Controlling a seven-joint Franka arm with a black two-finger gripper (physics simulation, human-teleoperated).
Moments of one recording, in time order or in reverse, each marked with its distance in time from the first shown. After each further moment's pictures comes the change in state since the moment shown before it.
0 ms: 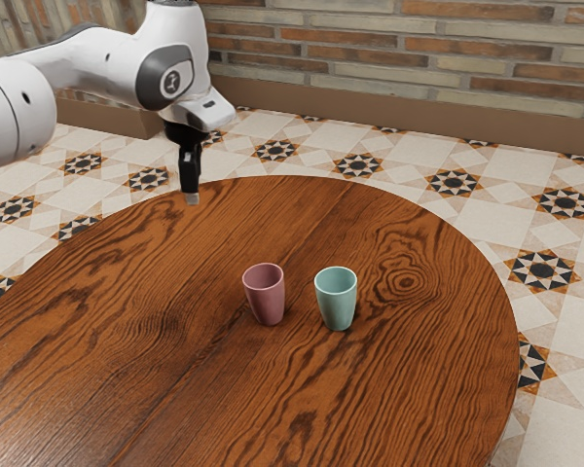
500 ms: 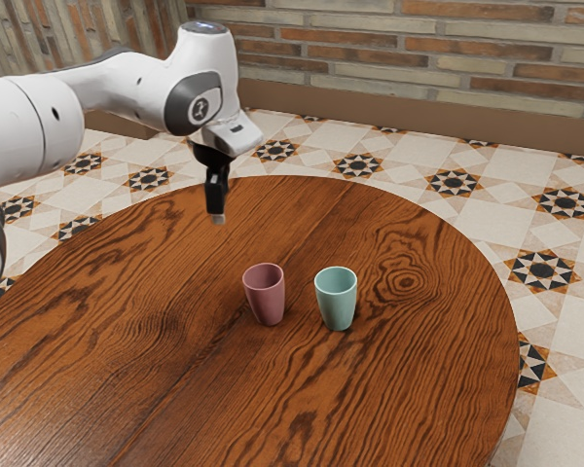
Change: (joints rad) arm -0.053 0.029 -0.007 -0.045 -0.009 0.073 0.004
